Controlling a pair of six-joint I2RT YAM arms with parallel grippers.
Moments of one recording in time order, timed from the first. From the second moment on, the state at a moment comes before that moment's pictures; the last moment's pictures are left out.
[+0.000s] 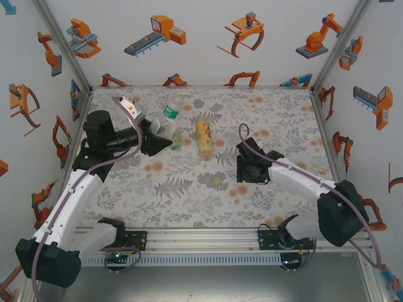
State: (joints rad) left arm -0.29 1.00 0.93 -0.14 0.86 0.06; right arm 0.60 1.34 0.78 -0.62 0.15 0.55
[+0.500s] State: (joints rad) left arm -0.29 1.02 0.93 -0.13 0.86 0.06; right arm 0.60 1.41 0.78 -0.57 0.19 0.53
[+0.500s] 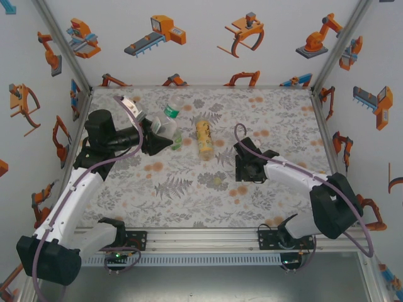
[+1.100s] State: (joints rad) left arm -0.29 1.03 0.93 -0.14 0.86 0.06; right arm 0.60 1.46 0.78 -0.52 0.19 0.51
